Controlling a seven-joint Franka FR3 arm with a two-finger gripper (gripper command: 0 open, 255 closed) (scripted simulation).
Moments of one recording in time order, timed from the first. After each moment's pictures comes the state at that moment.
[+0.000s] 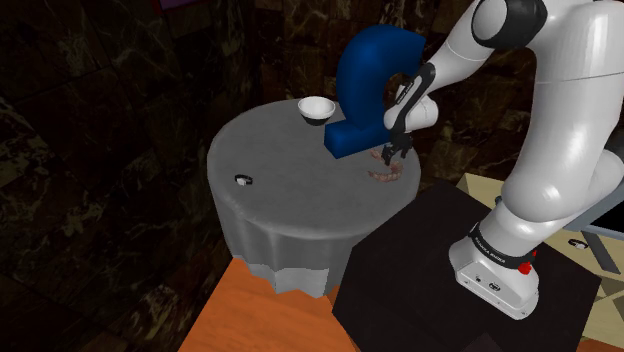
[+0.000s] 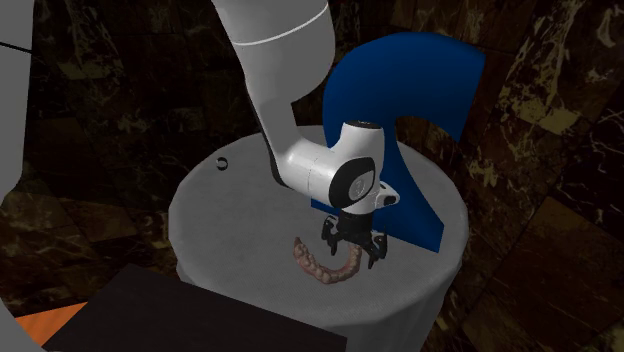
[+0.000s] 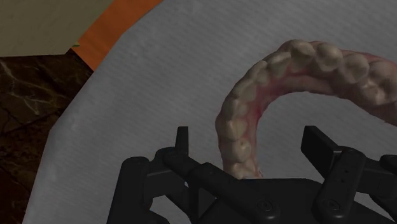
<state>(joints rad) -0.24 0.51 -0.18 -2.30 0.01 2.72 -0.26</state>
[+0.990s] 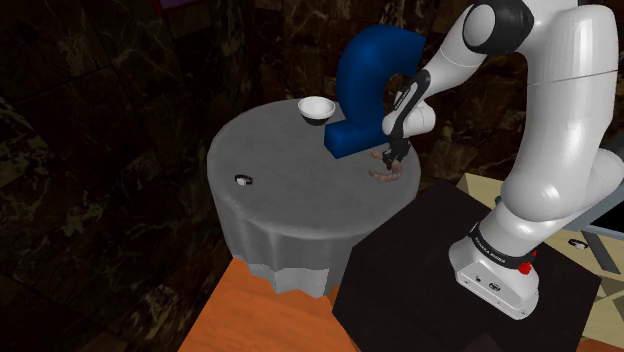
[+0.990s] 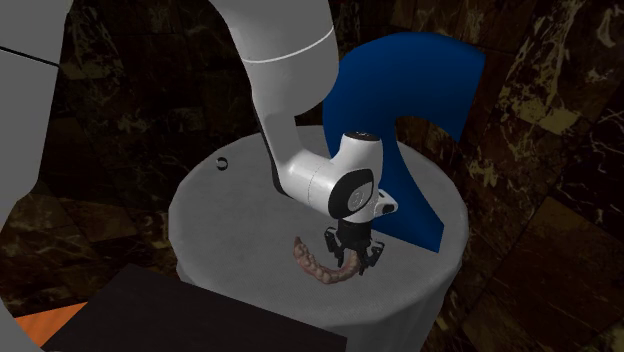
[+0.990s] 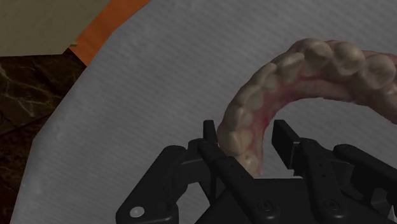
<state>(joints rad) -0.25 0.58 -0.17 -2.28 0.02 2.76 -0.27</state>
